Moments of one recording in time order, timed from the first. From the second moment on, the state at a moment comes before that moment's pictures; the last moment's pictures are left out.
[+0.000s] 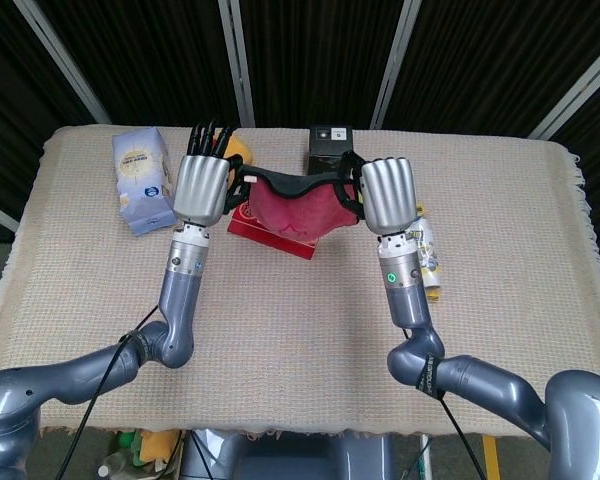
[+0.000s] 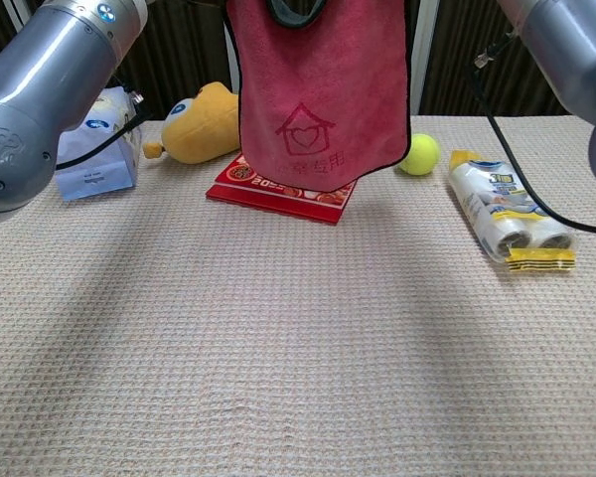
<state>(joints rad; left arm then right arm) -1.00 -1.78 -0.53 -1.14 1.13 1.23 0.44 0.91 -1.70 0.54 -1.24 -1.26 1.33 -0.23</state>
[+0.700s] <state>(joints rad) -0.87 -1.80 -0.33 -1.23 1.16 1.26 0.41 0.77 -1.73 0.35 -1.27 -1.27 1.37 -0.18</state>
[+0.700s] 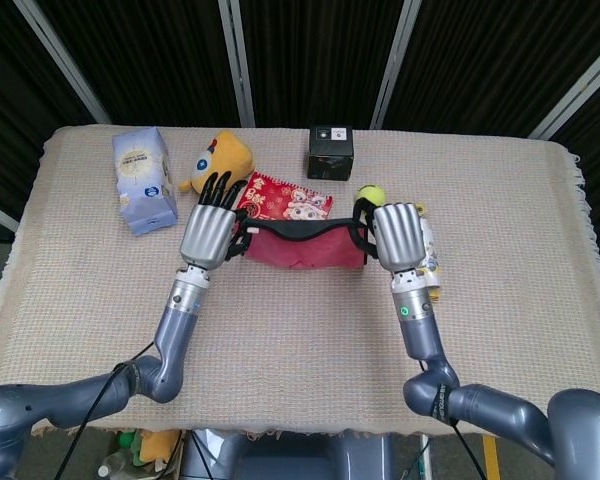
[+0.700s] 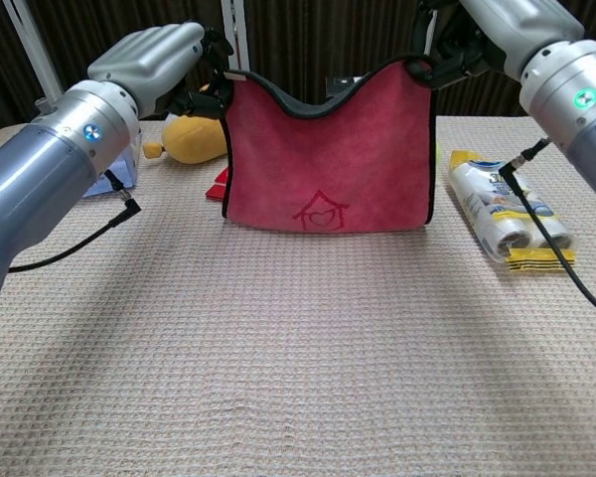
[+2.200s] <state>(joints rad) -0.60 -1.74 -0.06 -1.46 1.37 1.36 0.45 0.47 -1.75 0.03 -1.38 -1.45 1.42 -0.28</state>
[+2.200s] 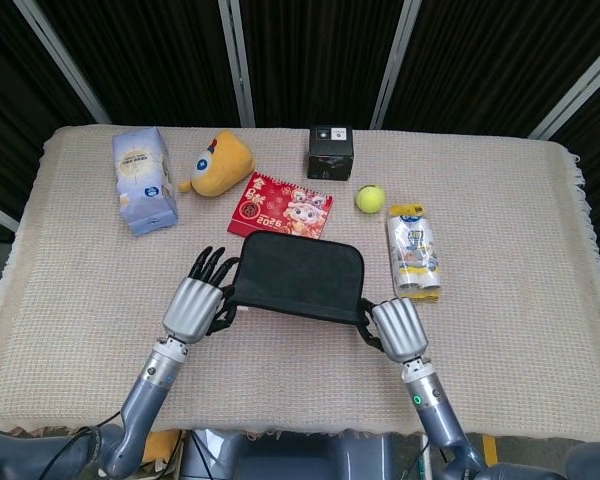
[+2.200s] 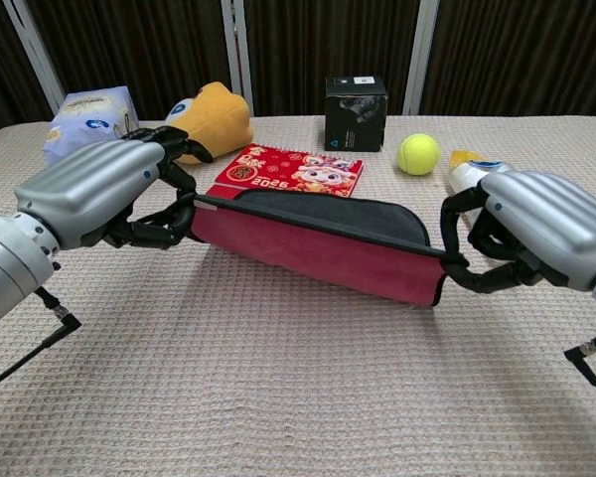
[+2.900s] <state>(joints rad) -0.53 -1.63 0.01 -1.56 1.40 1.30 0.43 0.38 -1.79 -0.04 -1.42 -1.49 1.39 -0.41</state>
